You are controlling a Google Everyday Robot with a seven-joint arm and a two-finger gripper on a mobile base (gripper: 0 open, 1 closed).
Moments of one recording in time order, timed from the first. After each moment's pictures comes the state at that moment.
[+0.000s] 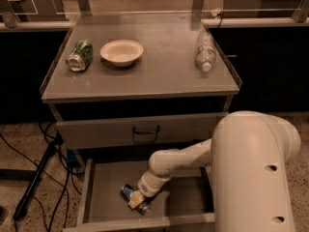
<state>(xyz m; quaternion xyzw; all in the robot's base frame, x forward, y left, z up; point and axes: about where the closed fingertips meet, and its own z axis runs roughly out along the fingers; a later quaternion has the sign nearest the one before) 0.472 0.063 0.357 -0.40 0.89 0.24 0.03</state>
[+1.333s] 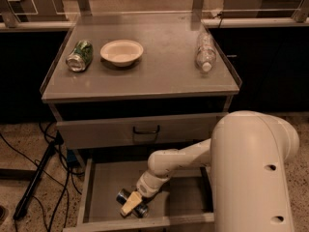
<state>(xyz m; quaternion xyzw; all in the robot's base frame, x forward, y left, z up) 0.472 0.063 0.357 -0.40 0.89 0.24 0.03</state>
